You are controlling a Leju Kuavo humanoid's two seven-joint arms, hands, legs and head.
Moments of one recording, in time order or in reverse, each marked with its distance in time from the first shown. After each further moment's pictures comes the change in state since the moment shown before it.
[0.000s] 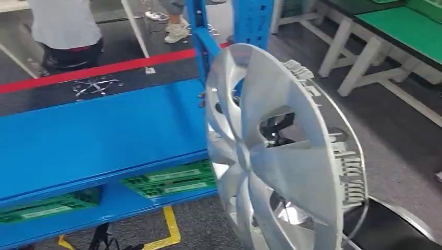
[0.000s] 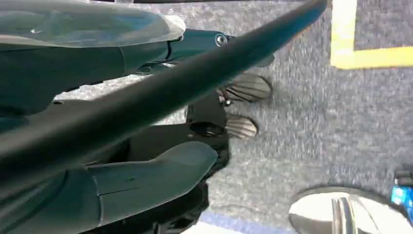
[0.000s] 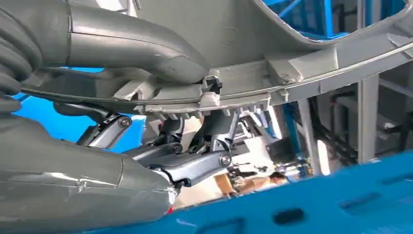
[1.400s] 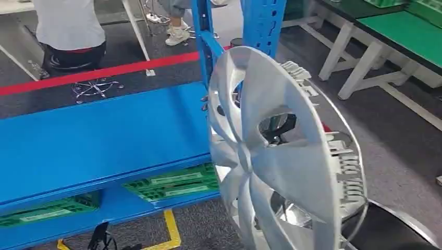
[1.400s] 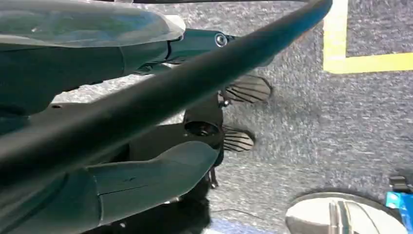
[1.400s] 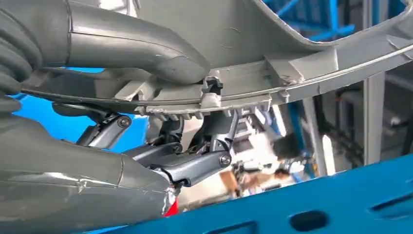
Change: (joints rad) left arm 0.004 0.000 0.001 0.000 0.008 -0.013 0.009; right arm 0.012 0.005 0.009 0.008 0.000 0.000 -0.002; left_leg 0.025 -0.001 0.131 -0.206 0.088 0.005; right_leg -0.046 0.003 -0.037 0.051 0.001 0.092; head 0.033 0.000
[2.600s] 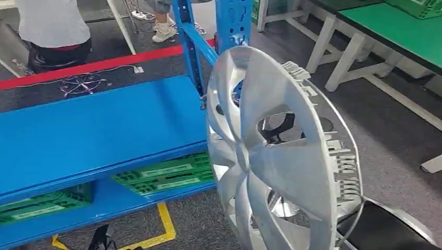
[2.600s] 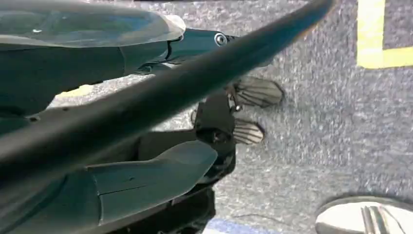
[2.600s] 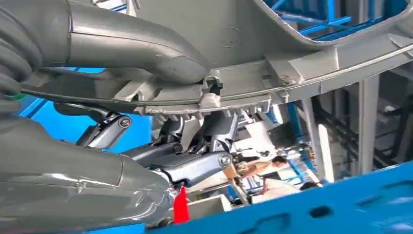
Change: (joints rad) left arm 0.009 0.001 0.000 0.000 0.002 0.001 0.002; right arm -0.007 0.014 0.010 0.010 -0.008 0.001 -0.006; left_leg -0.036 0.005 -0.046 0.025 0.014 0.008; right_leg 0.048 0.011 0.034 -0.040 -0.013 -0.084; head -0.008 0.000
